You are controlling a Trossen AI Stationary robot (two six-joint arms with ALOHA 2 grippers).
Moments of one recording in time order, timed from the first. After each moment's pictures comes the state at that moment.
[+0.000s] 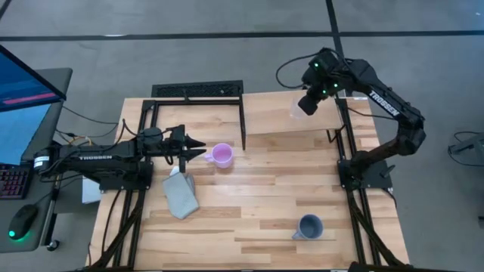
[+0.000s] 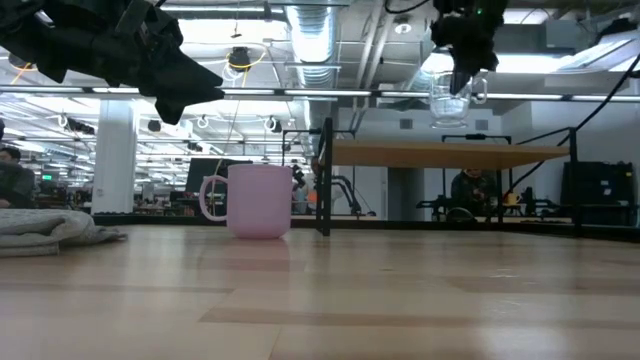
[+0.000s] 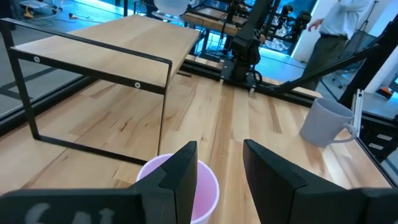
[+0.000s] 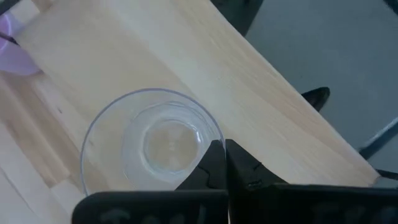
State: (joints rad) left arm 0.25 0.73 0.29 0.27 0.12 -0.22; right arm -0.75 1.41 1.59 -1.28 -0.05 -0.13
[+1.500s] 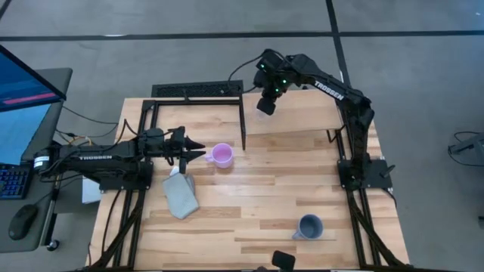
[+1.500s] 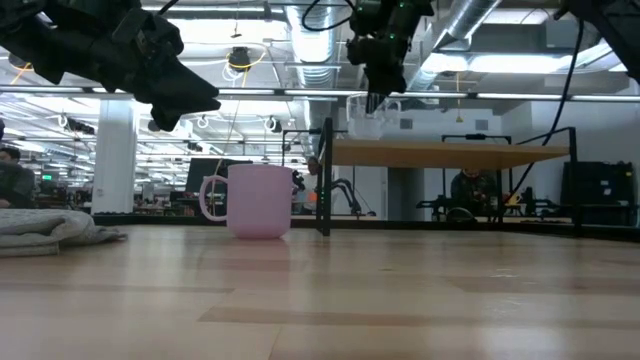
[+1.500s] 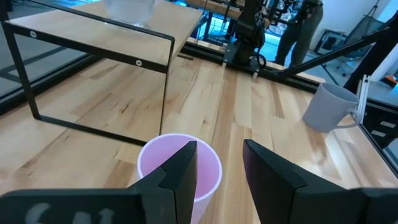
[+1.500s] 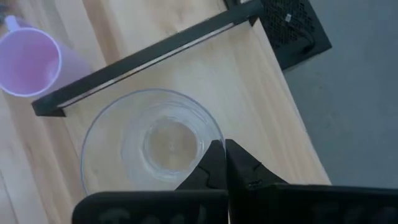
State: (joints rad) left arm 0.25 0.73 0.29 0.21 0.12 -0.22; right arm -0.55 1.95 2.10 -1.29 -0.08 -0.24
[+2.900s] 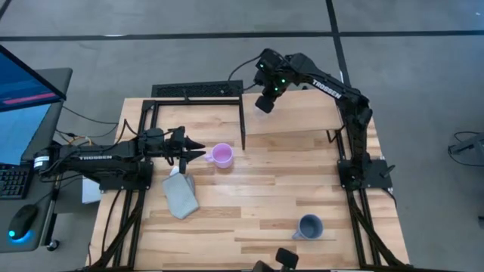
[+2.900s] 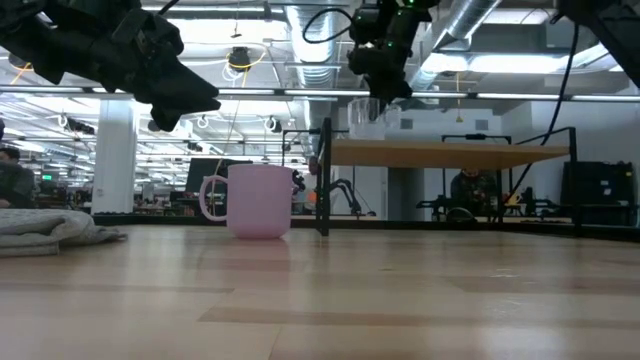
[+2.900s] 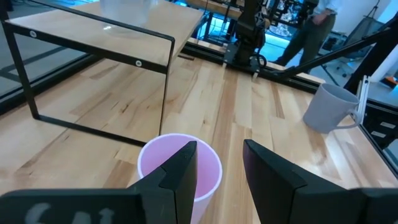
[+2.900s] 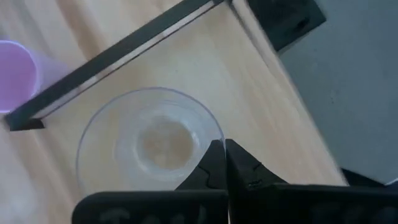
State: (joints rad) left arm 0.25 0.73 0.29 0.21 0.12 -0.23; right arm -0.56 2.00 2.10 -1.32 -0.05 -0.14
